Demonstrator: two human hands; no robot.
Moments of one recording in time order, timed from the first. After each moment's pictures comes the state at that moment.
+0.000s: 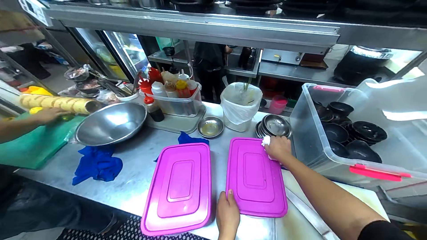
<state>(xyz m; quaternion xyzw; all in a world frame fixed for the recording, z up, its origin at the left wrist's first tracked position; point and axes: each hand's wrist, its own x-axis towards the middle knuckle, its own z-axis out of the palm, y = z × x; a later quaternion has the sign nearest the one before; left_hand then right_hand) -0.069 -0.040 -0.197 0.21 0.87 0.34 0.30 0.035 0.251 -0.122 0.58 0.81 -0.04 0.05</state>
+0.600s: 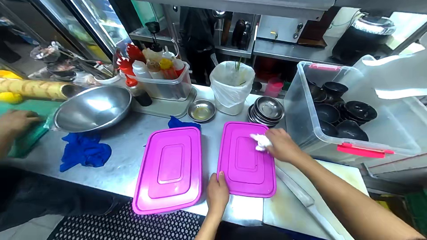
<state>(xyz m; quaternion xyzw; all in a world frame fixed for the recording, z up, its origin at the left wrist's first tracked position) -0.070 -0.044 -0.196 0.24 0.86 0.35 0.28 0.103 0.190 -0.084 0.38 0.92 -0.13 0.01</state>
